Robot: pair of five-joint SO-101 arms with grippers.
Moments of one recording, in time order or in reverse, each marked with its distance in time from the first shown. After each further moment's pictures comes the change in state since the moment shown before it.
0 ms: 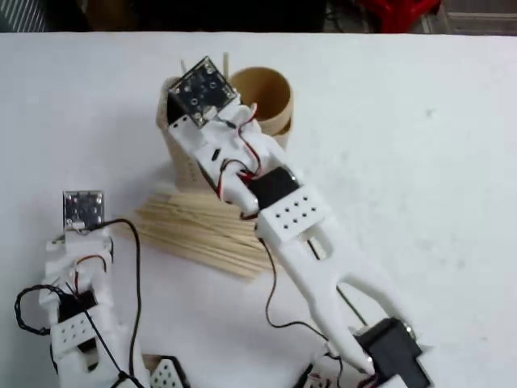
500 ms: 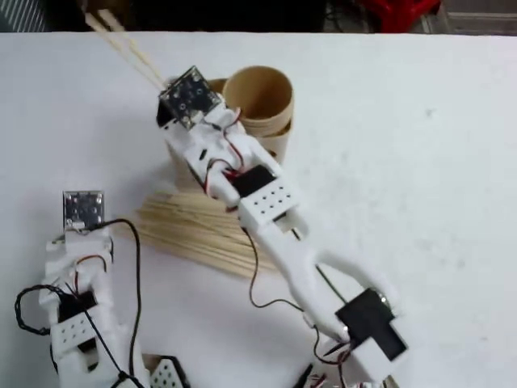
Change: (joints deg) left arm 0.0 0.0 0.0 0.0 0.0; right arm -0.4 12.5 -0.2 -11.3 -0.5
